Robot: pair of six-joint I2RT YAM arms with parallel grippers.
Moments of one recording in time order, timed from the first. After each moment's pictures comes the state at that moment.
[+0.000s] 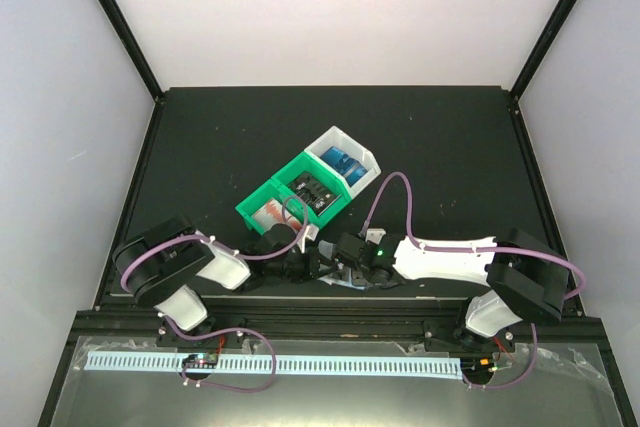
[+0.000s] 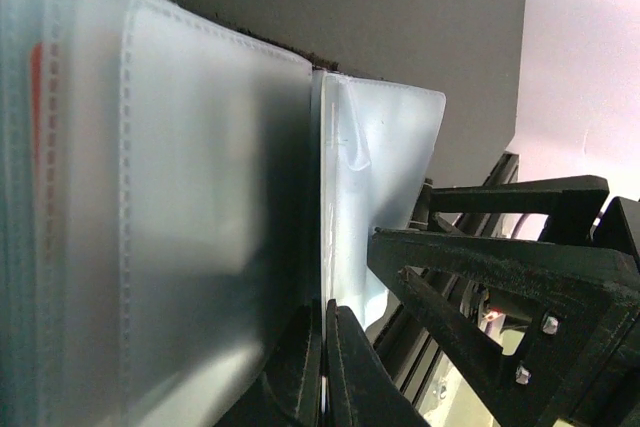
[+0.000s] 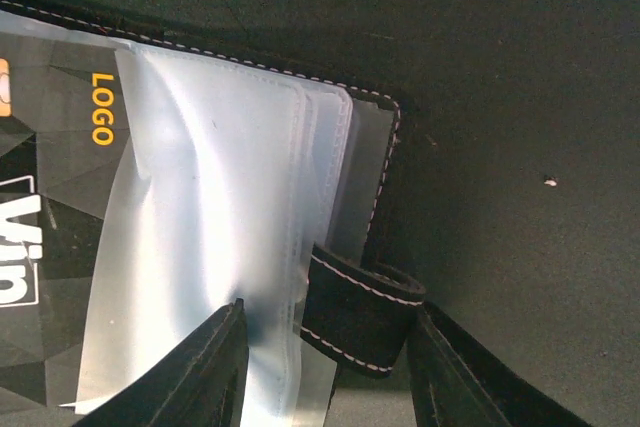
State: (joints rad) left arm -0.87 1.59 0.28 0.73 0.48 -1.13; right arm 1.14 1.50 0.75 -0.66 0.22 1.10
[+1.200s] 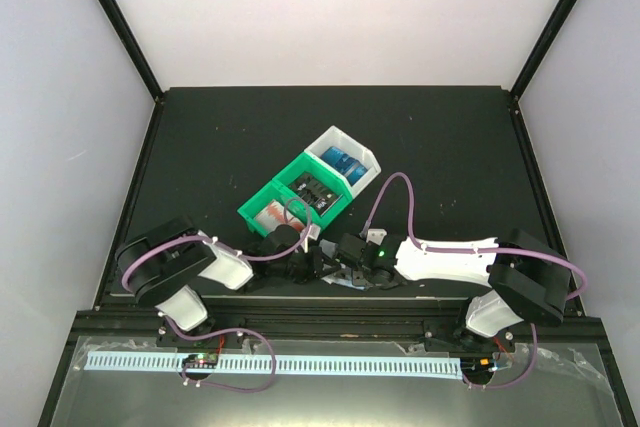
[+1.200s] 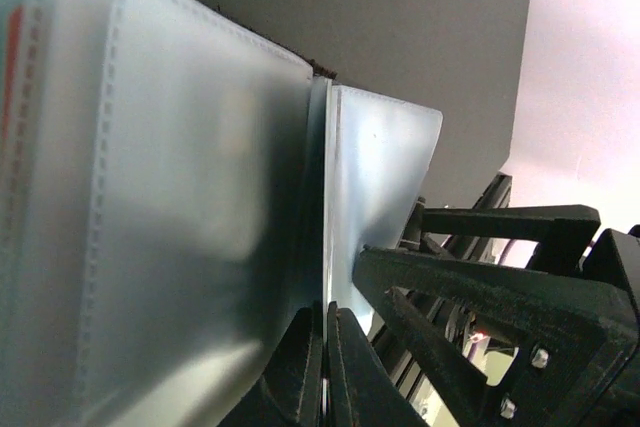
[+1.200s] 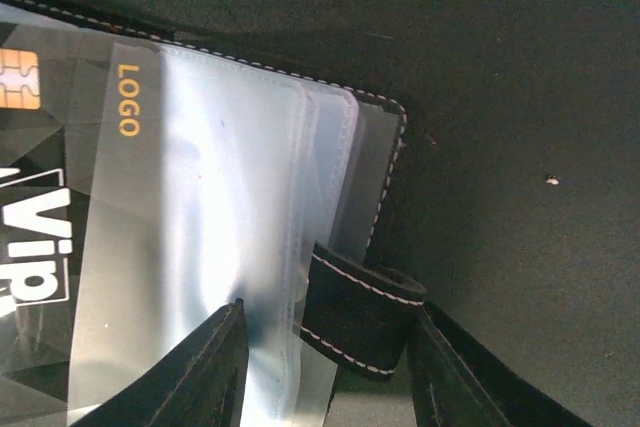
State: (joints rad) left arm -0.90 1.59 0.30 0.70 0.42 -1.23; right arm 1.14 1.49 0.74 -0.64 0.22 1.11
